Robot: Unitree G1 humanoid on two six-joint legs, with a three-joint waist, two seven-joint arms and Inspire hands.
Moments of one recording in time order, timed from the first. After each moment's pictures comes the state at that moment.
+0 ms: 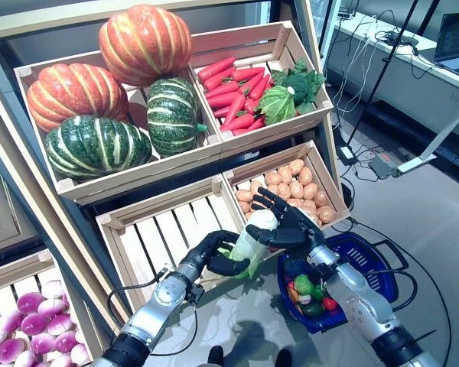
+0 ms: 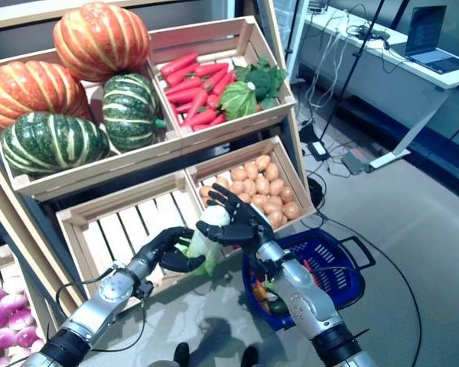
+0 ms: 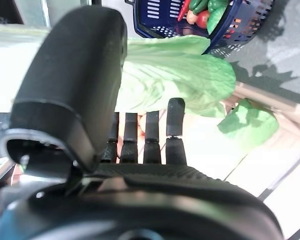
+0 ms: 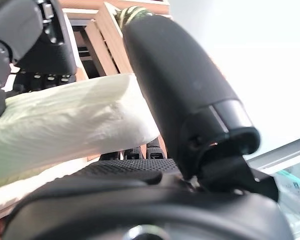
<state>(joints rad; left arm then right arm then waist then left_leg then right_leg) -0.12 0.46 -0.39 0.24 -0.16 0.05 -0.04 -0.16 -0.40 0.37 0.05 0.86 0.02 0.16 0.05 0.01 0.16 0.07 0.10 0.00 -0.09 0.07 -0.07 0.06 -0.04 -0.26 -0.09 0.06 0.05</state>
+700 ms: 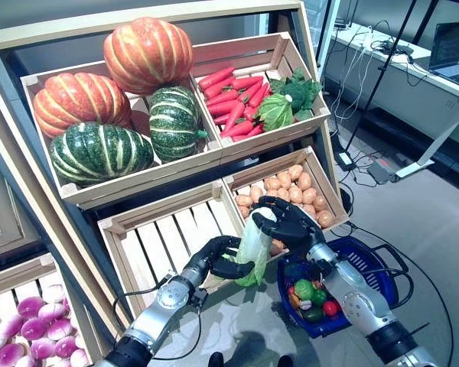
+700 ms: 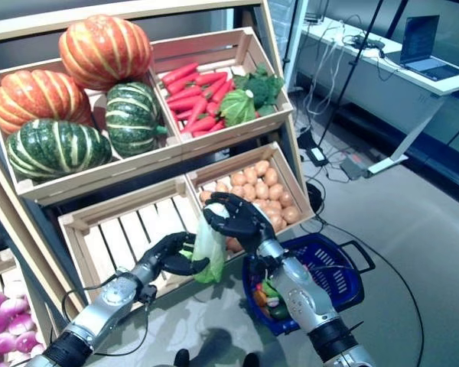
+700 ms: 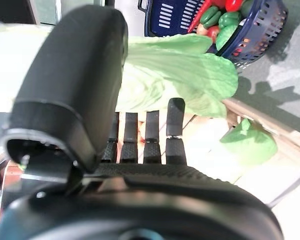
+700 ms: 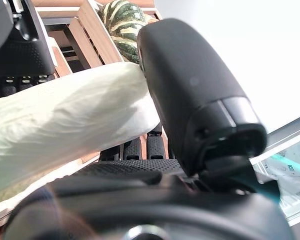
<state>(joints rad) -0.10 0.45 -0.43 0.24 -0.26 0.07 -0.01 -0.19 -0.38 0.37 0.12 0.89 0.03 0.16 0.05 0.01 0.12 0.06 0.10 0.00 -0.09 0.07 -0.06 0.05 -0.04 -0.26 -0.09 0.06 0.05</state>
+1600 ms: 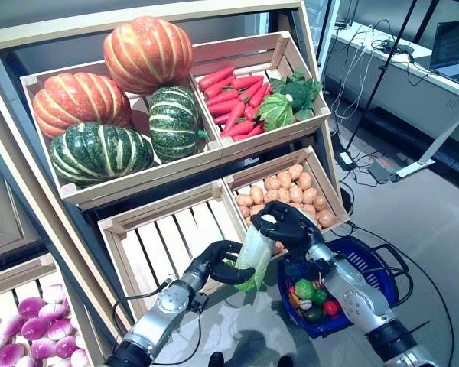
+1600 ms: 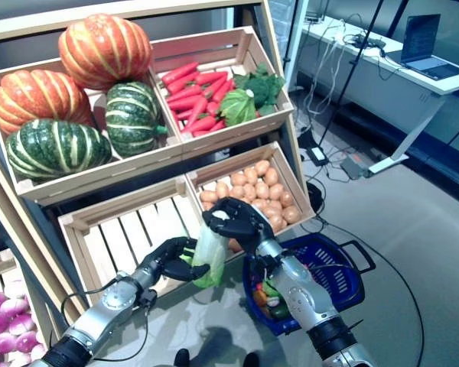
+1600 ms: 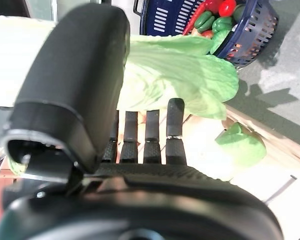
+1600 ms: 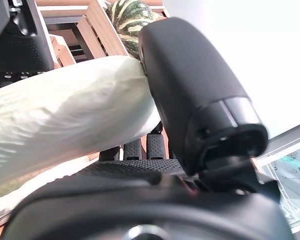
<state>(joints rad) -0.08 0.45 -0.43 0.22 -0.25 0.08 -0.01 -0.20 -0.38 0.36 0.13 0.87 0.07 0.16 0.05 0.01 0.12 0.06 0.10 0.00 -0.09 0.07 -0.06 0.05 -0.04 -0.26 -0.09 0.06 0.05</state>
